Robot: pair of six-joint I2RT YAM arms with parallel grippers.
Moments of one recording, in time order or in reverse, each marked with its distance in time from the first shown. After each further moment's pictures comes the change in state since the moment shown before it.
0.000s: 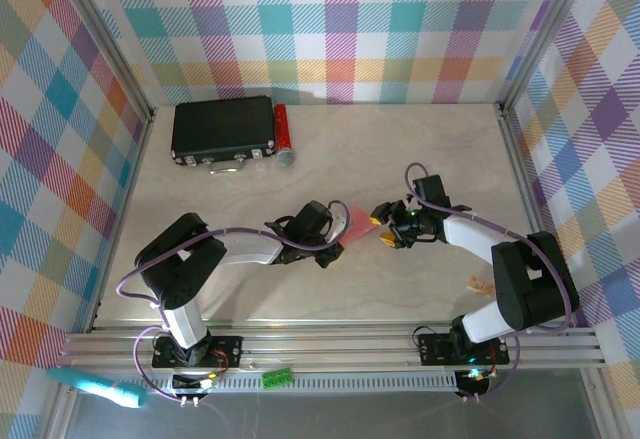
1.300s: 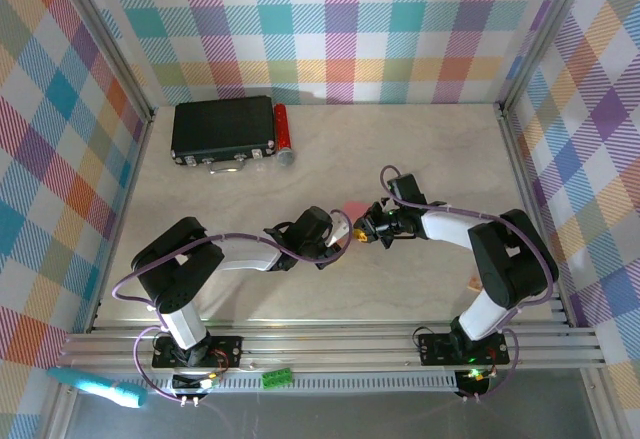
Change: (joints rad) left arm -0.053 -0.029 -0.060 0.097 -0.167 0.175; right arm 0.131 0.162 0.074 0.106 -0.100 0.159
